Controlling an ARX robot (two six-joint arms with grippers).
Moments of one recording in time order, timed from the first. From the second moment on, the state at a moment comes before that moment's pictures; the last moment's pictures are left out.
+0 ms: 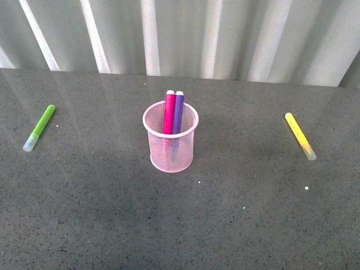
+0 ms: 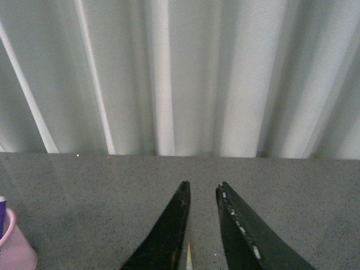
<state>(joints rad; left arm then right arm) 0.00 0.00 0.02 0.00 0.00 0.00 0.10 1.13 0.16 0.95 0.10 0.00</state>
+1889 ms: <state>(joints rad) 0.00 0.00 0.02 0.00 0.00 0.00 0.00 0.00 0.02 0.00 0.00 0.00</state>
